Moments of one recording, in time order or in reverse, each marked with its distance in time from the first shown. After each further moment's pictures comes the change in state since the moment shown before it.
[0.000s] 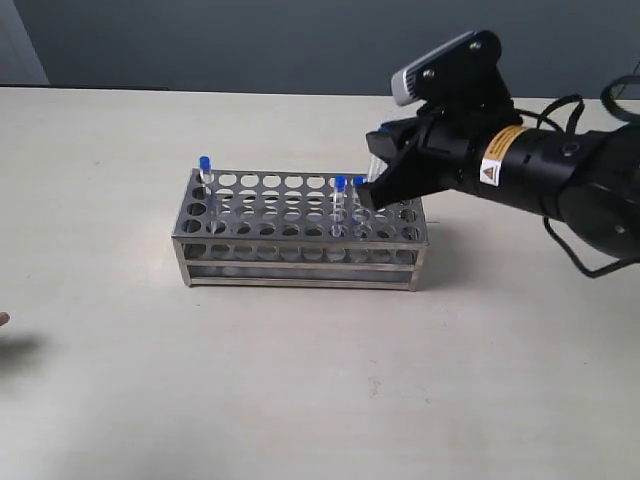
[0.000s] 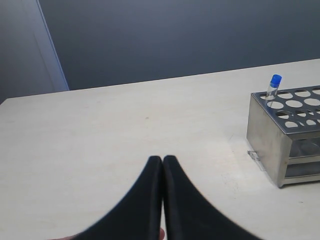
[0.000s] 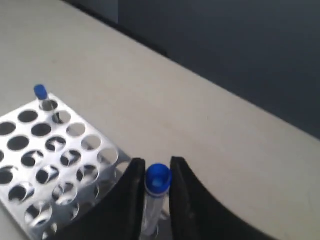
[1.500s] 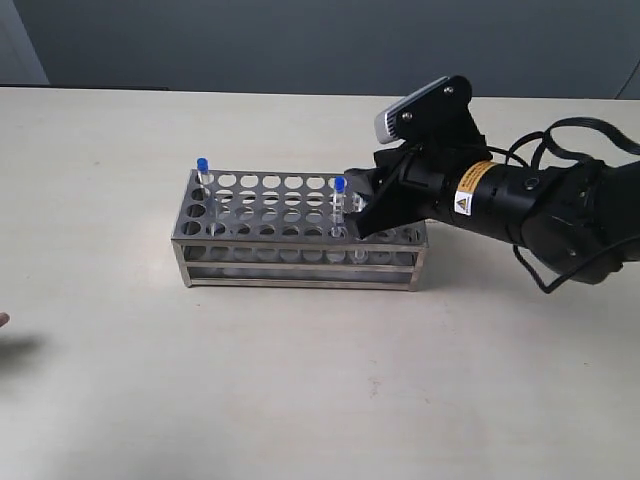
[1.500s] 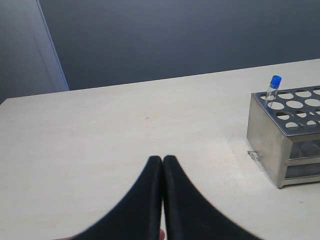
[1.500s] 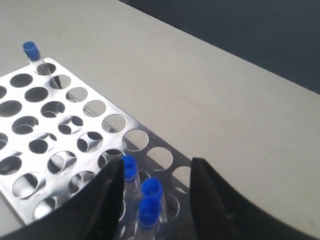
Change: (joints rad) left arm 0.000 0.000 0.000 0.000 0.000 0.000; right arm -0.004 0.169 0.018 0.007 -0.147 -0.009
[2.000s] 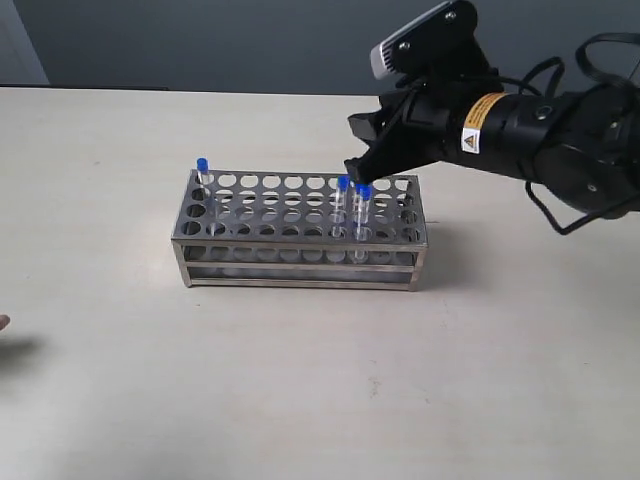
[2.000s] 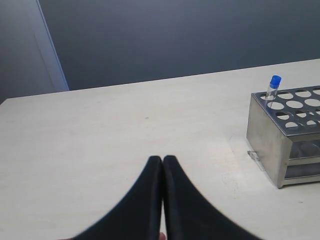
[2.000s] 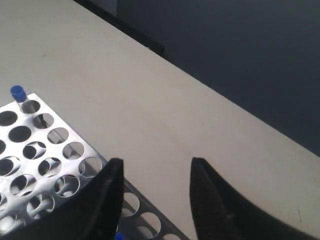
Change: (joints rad) left arm 0.000 0.000 0.000 0.000 0.000 0.000; right arm 0.000 -0.105 -0.139 -0.090 0.229 0.026
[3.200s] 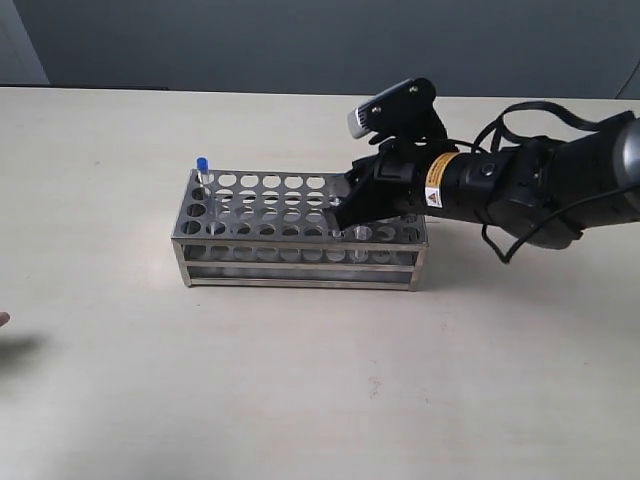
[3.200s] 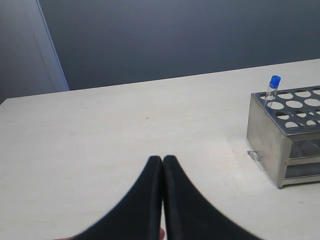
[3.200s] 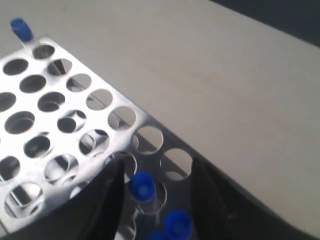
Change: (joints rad) left arm 0.000 0.000 0.000 -0.002 0.000 0.000; right arm 0.000 0.214 -0.002 -0.140 -0.133 0.231
